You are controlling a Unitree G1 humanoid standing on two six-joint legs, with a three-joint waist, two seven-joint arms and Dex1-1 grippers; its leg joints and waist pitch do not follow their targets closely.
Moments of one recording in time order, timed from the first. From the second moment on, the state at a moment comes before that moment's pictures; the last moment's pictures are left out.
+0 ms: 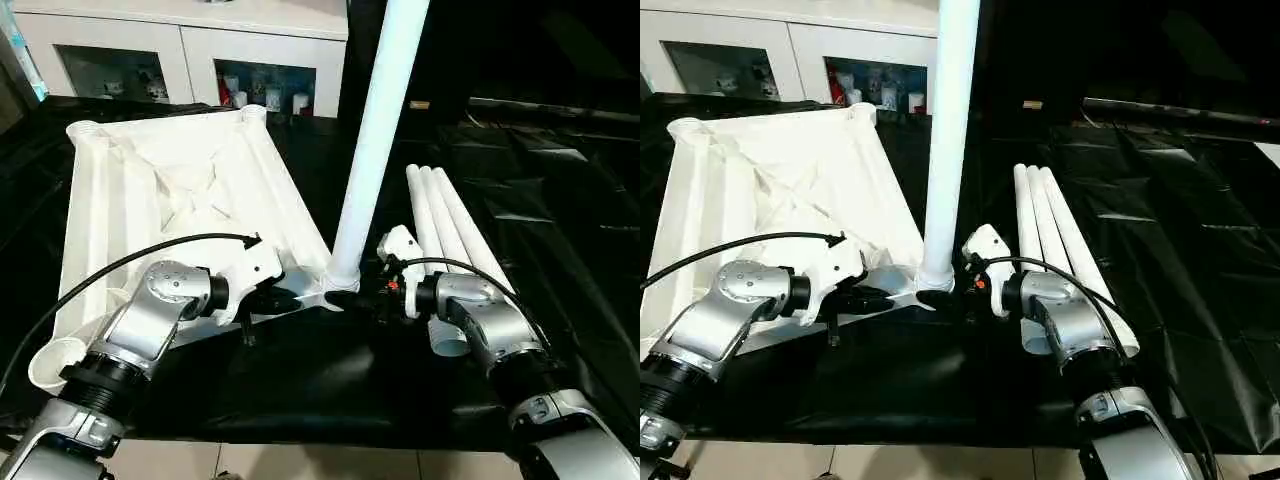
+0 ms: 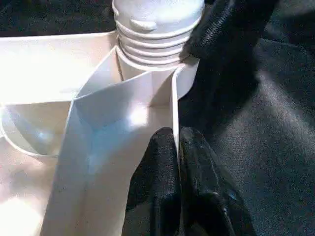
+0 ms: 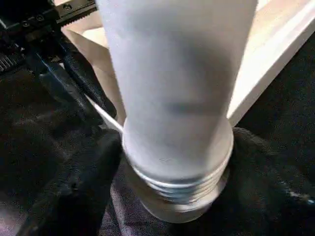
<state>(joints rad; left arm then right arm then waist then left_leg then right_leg) -0.48 0.48 -0.29 0.32 -0.01 0.27 -1.08 -0.57 -0.22 0.16 0.67 0.12 0.09 1.01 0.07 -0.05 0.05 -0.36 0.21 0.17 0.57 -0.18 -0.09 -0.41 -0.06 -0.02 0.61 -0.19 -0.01</state>
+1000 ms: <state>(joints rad) -0.67 0.19 -0.32 0.55 0.14 0.41 -0.67 -0.66 0.07 -0.05 0.89 0.11 0.02 0.22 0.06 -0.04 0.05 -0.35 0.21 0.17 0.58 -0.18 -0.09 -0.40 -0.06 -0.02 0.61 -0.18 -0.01</state>
